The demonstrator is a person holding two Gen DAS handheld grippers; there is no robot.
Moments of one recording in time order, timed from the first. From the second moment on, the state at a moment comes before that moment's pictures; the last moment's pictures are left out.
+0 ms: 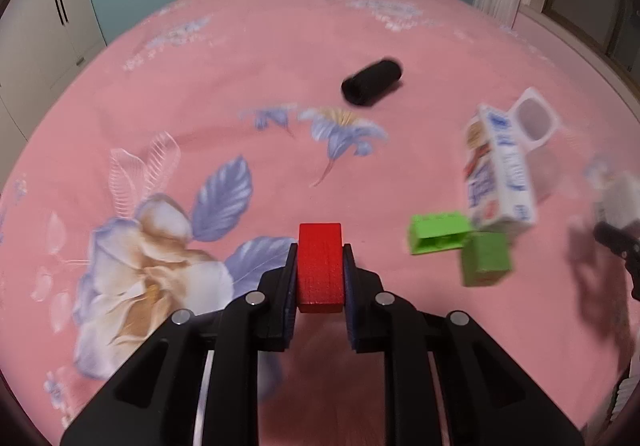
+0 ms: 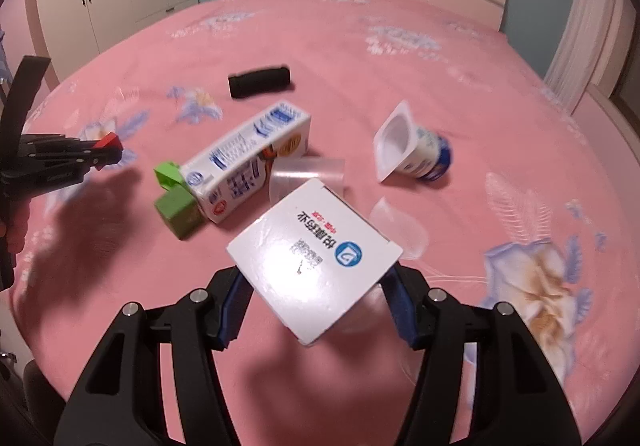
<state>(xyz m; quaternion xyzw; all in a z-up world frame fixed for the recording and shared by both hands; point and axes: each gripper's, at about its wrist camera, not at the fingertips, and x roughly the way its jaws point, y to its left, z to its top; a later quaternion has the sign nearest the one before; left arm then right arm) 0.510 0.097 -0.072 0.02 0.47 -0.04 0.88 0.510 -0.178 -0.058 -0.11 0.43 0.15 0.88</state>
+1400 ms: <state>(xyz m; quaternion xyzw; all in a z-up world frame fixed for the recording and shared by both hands) 0.162 0.045 0.085 0.11 0.34 -0.11 0.93 0.186 -0.164 0.097 -0.15 0.32 0.22 0.91</state>
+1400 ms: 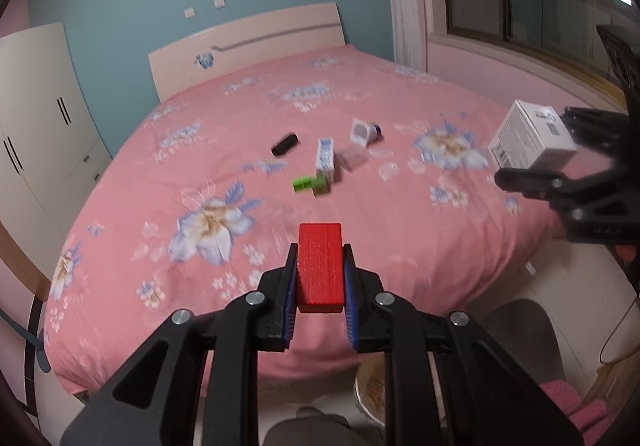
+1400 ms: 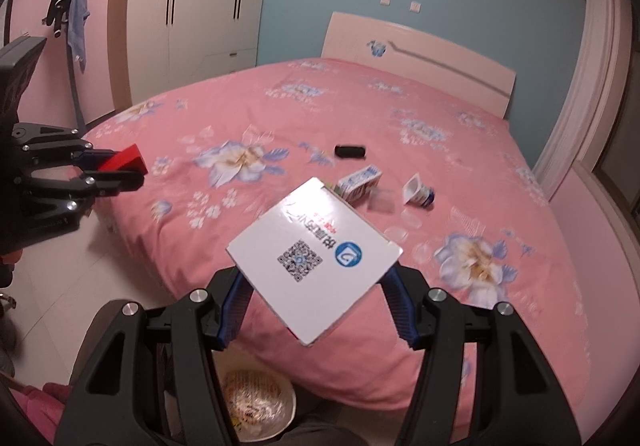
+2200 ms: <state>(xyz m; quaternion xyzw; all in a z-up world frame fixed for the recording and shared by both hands) 0.166 0.024 -0.145 0.09 0.56 -0.15 0.81 0.173 -0.142 -0.114 -0.18 0.51 0.26 0.80</state>
